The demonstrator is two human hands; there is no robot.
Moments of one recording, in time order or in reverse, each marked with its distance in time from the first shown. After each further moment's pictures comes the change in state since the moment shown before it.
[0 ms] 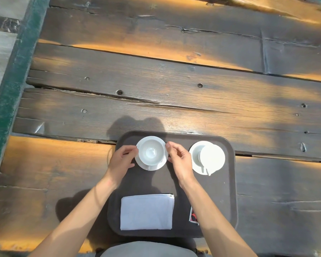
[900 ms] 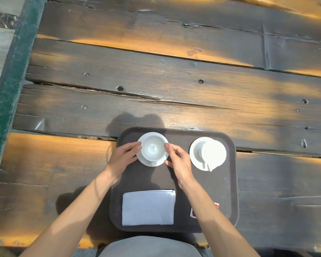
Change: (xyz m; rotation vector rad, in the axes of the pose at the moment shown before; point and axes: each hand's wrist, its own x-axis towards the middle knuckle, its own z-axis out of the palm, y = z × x) left_hand 0.010 -0.009 -0.006 -0.111 -0.159 0.011; right_hand -0.013 0.010 0.004 -0.020 -0.006 0.110
